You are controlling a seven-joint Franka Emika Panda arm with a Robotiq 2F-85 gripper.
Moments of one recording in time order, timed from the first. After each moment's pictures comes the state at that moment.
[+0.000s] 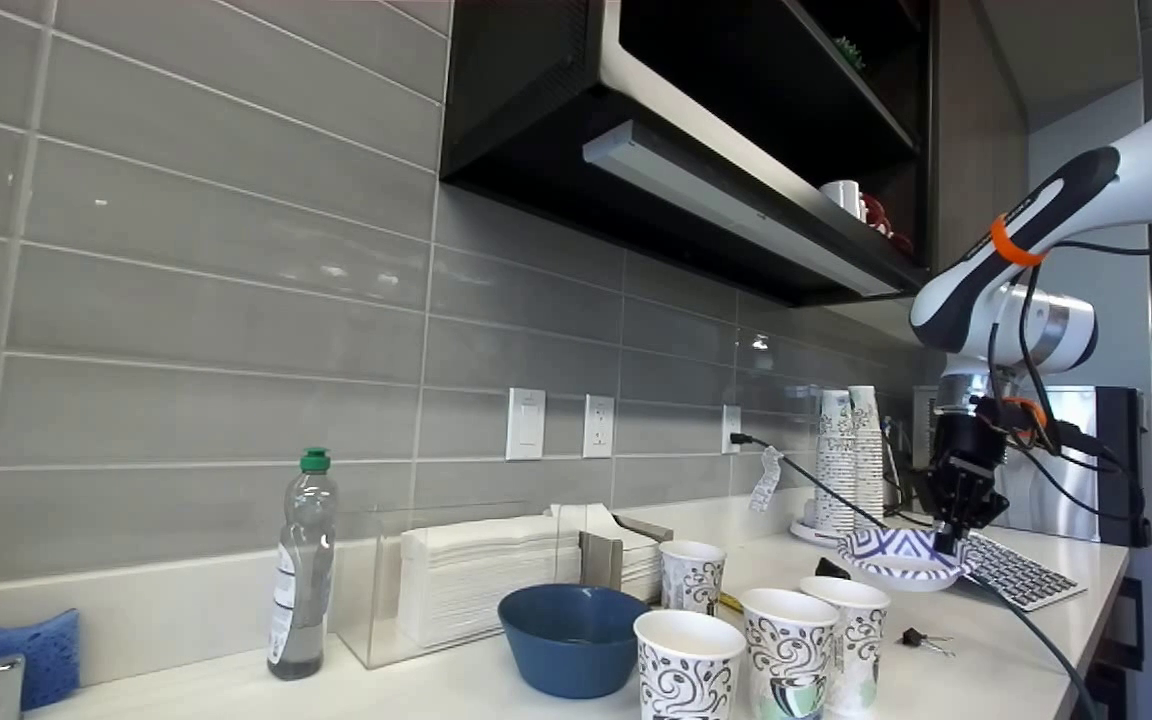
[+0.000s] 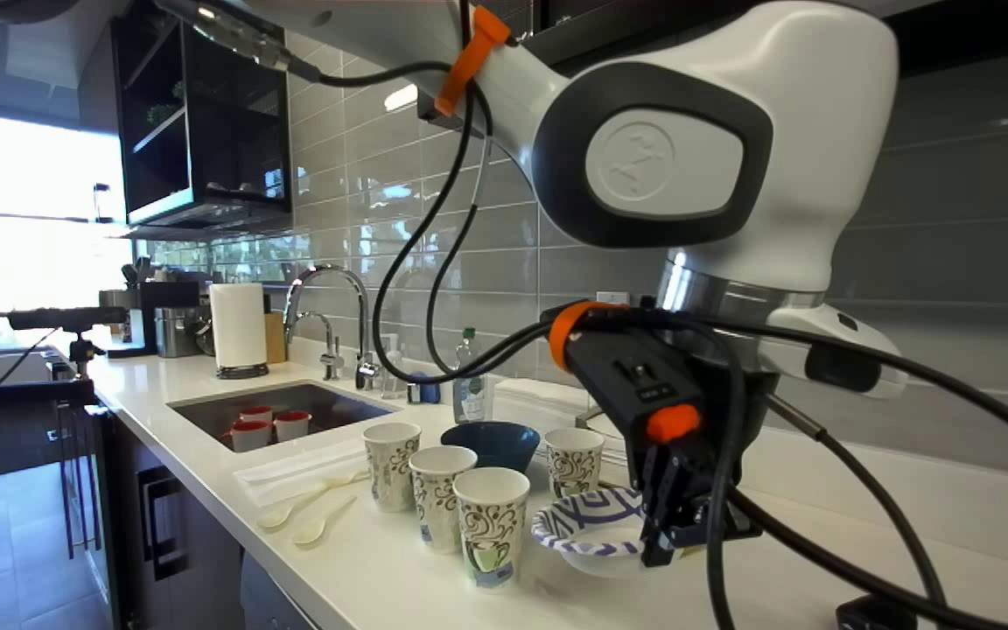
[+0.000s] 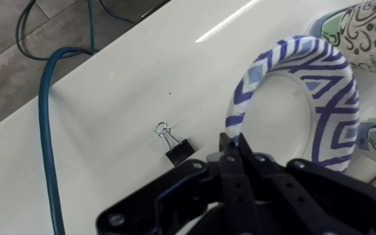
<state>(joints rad) -0.39 0.02 -0.33 -2.13 0.29 2.04 -0.27</state>
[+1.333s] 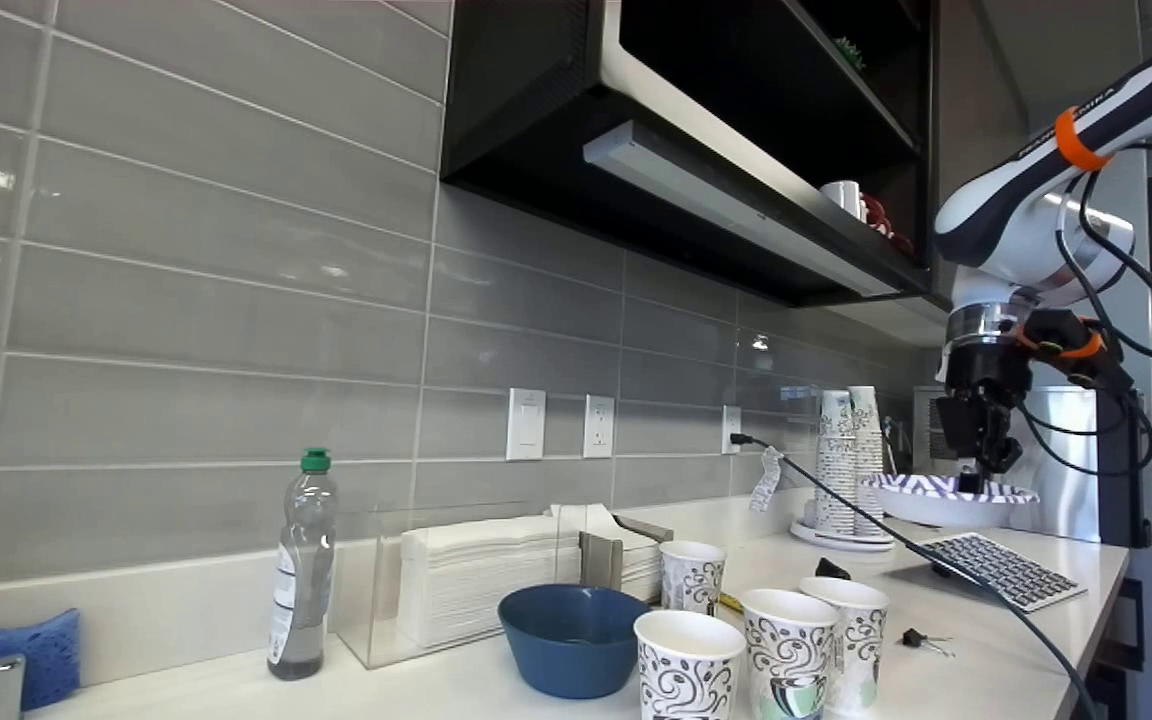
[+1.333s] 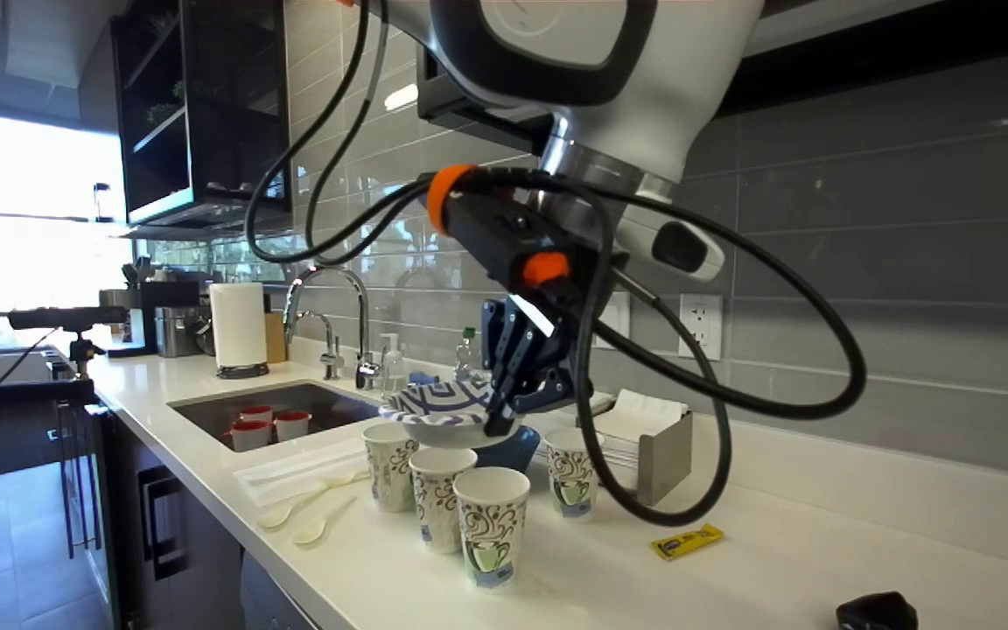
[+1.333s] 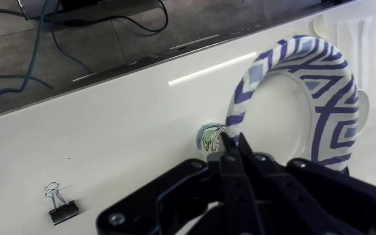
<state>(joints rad) -0.31 -0.22 -0.33 -2.17 0.29 1.67 -0.41</state>
